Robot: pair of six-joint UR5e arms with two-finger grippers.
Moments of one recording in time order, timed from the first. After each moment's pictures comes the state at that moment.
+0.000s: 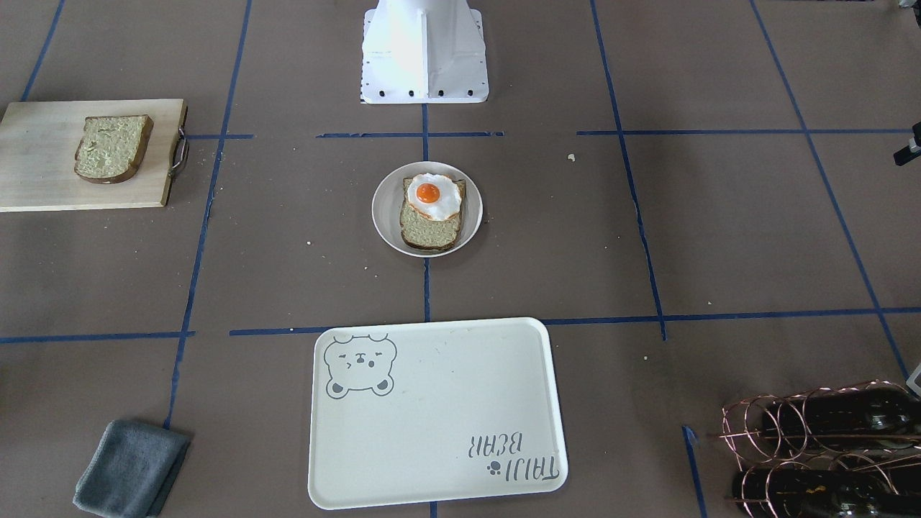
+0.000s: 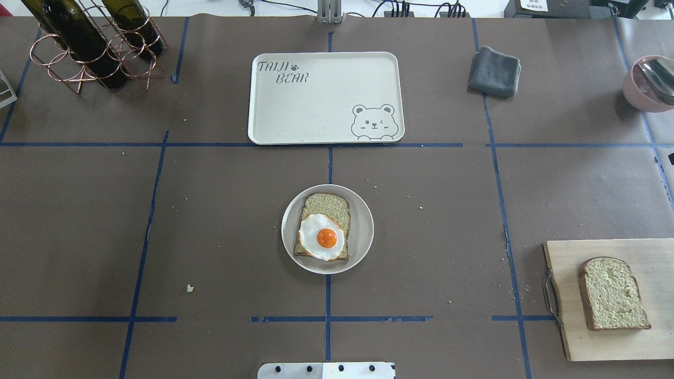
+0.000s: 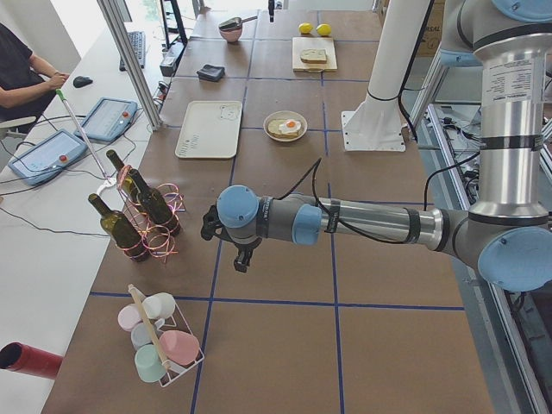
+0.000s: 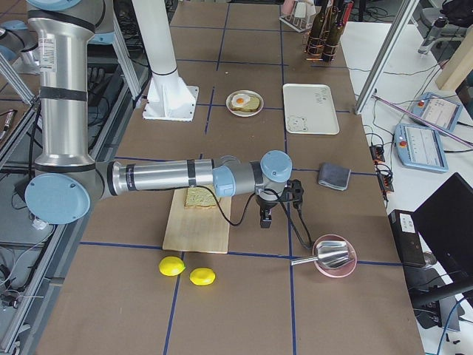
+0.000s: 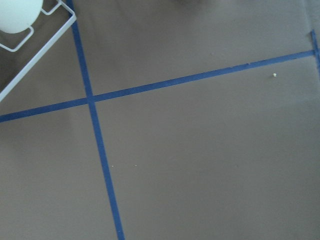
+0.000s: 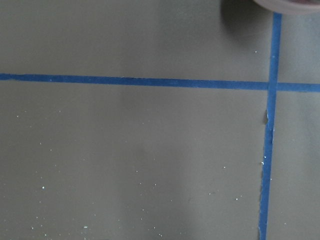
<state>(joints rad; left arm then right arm) -1.51 -1.49 -1.74 -1.63 -2.60 0.10 1.36 -1.64 1.71 -1.43 2.43 0.25</state>
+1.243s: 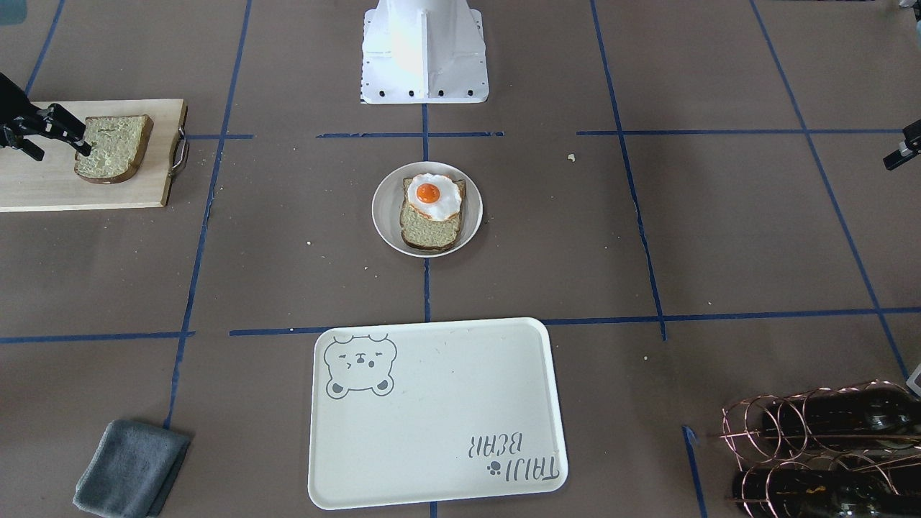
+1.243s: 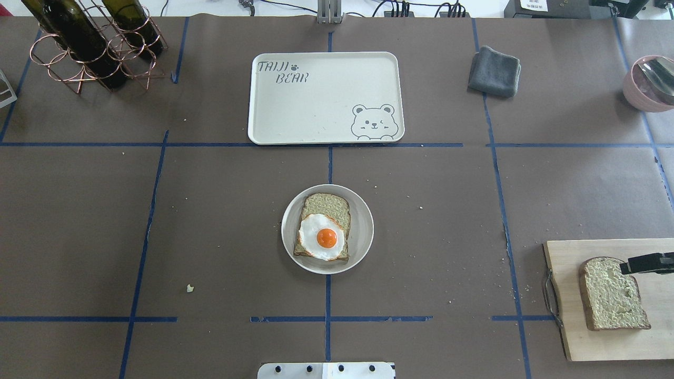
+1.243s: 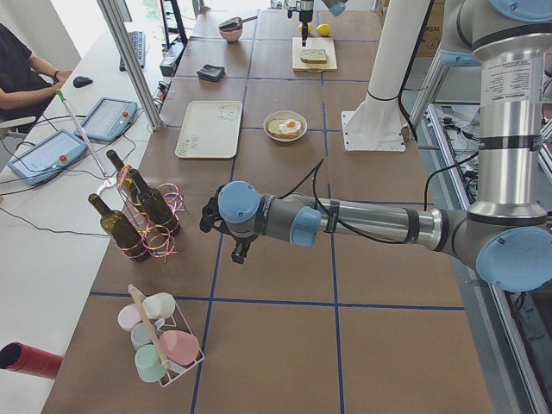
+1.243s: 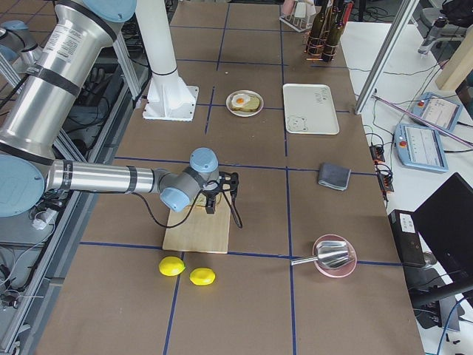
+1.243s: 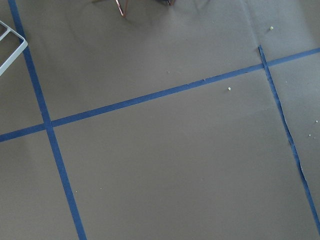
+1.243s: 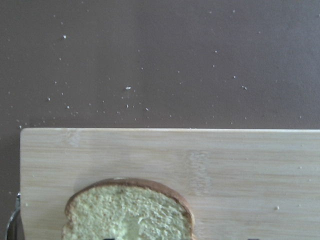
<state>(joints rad) -1.49 -1.50 -1.74 -1.78 -2.62 -0.06 0.81 -2.06 1.86 -0.67 2.17 0.97</state>
